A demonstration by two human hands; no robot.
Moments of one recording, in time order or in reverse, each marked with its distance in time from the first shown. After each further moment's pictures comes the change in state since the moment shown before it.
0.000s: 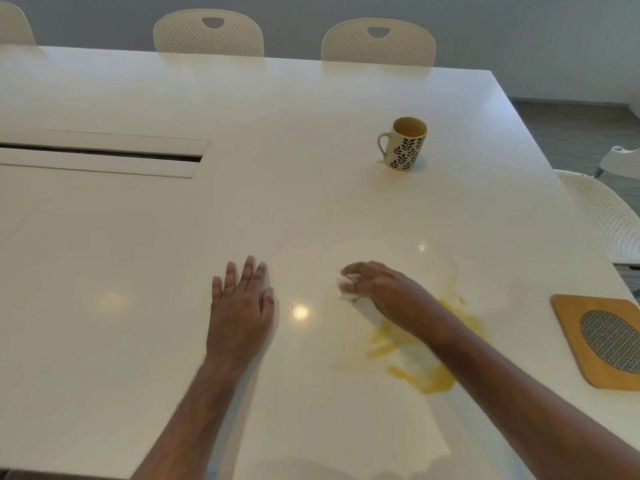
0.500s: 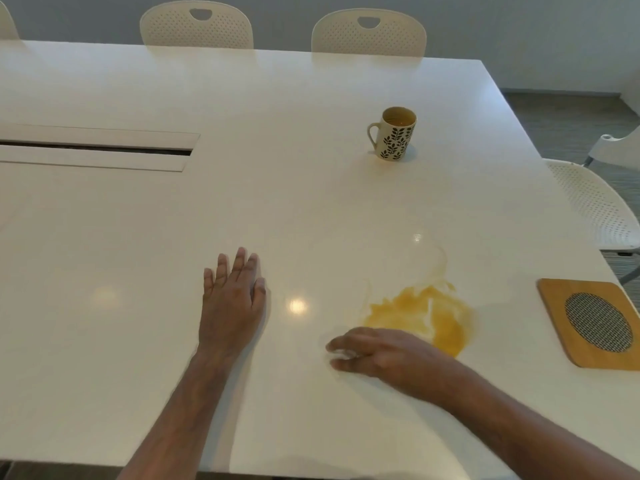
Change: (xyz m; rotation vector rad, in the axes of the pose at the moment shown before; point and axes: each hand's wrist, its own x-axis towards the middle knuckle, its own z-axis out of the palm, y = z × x) left_hand 0.001 -0.003 0.004 -0.008 0.013 0.004; right_hand -0.084 -0.046 0.020 0.002 -0.176 -0.243
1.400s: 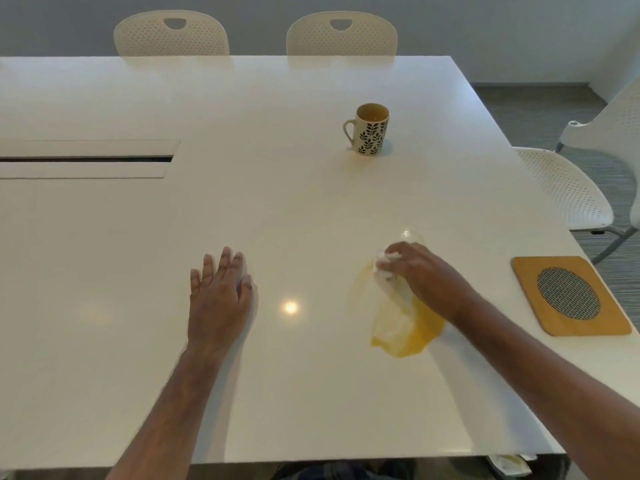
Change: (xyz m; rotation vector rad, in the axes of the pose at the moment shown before) left_hand 0.000 -0.001 0.003 -0.013 0.019 -0.005; right_hand -0.022 0.072 -0.056 -0.106 0.117 0.582
